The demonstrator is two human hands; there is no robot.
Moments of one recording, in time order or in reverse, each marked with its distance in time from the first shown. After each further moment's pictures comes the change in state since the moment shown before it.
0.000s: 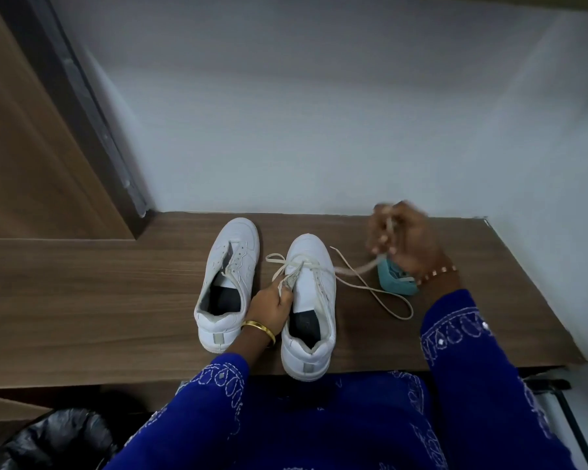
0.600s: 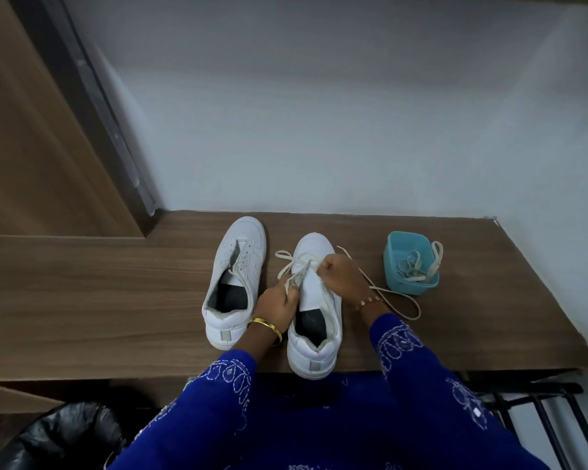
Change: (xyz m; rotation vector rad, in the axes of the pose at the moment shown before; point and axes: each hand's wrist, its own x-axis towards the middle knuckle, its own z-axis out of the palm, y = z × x) left_hand 0.001 0.000 -0.002 0.033 -0.062 -0.015; right_hand 0.034 0.110 0.035 -1.255 0.276 0.132
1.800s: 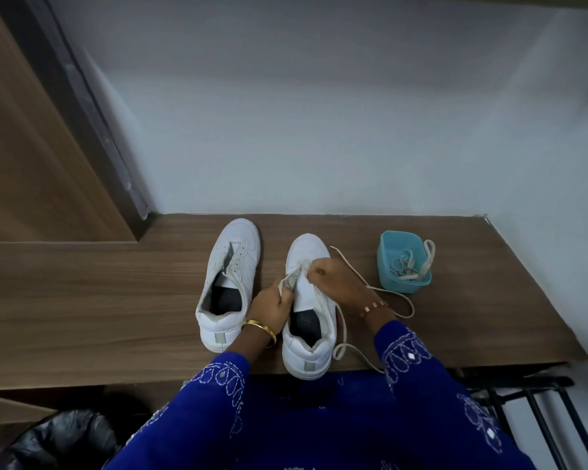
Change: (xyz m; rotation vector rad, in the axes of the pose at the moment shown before) left_hand -0.001 0.001 0.000 0.007 -0.007 -0.026; right_hand -0.019 -0.010 -0.014 0.086 -0.136 -0.076
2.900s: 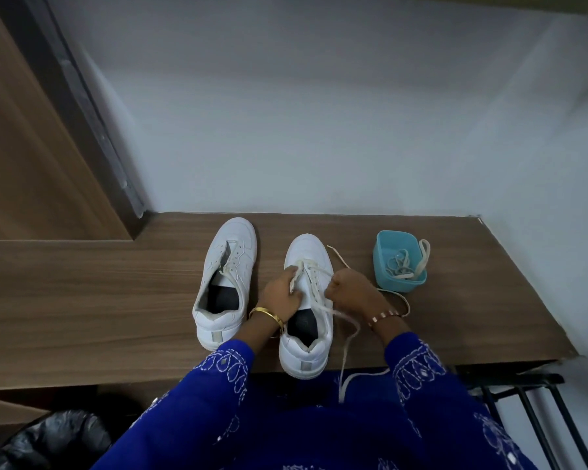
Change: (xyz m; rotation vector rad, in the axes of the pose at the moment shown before) left_hand 0.017 0.007 0.009 -0.091 -0.106 0.013; right_hand -0.021 0.007 -0.012 -0.292 -0.072 0.217
